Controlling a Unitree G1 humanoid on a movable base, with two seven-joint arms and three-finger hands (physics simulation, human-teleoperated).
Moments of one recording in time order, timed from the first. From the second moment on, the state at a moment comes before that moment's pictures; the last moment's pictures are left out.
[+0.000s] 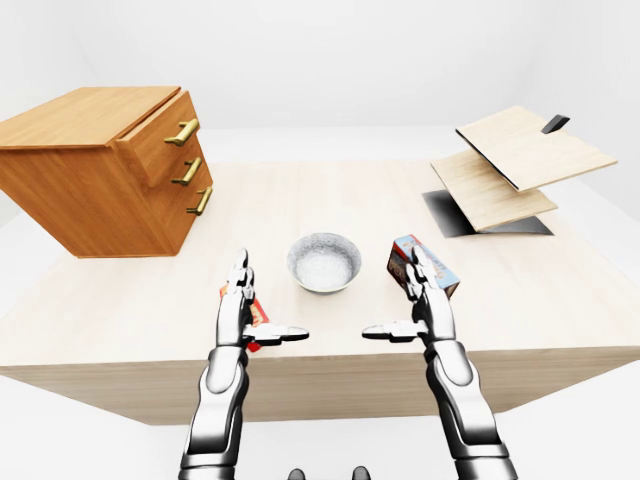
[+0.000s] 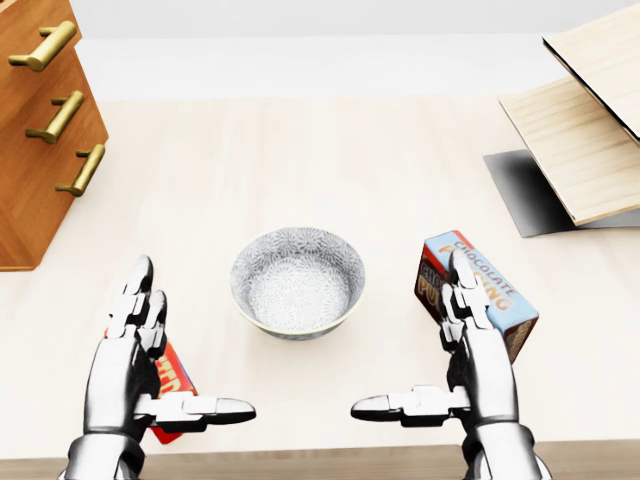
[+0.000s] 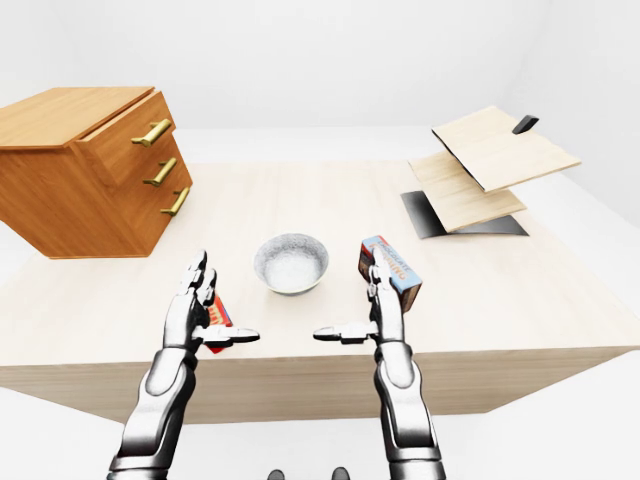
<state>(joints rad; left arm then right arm) 0.00 0.01 0.02 -0.01 -0.01 0.01 -0.02 0.01 0.00 -0.01 -0.02 0.00 0.02 0.01</state>
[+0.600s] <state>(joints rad) 0.16 0.01 0.04 -0.33 -0.04 0.09 -0.09 0.21 -0.01 0.00 -0.39 0.04 0.07 0.10</state>
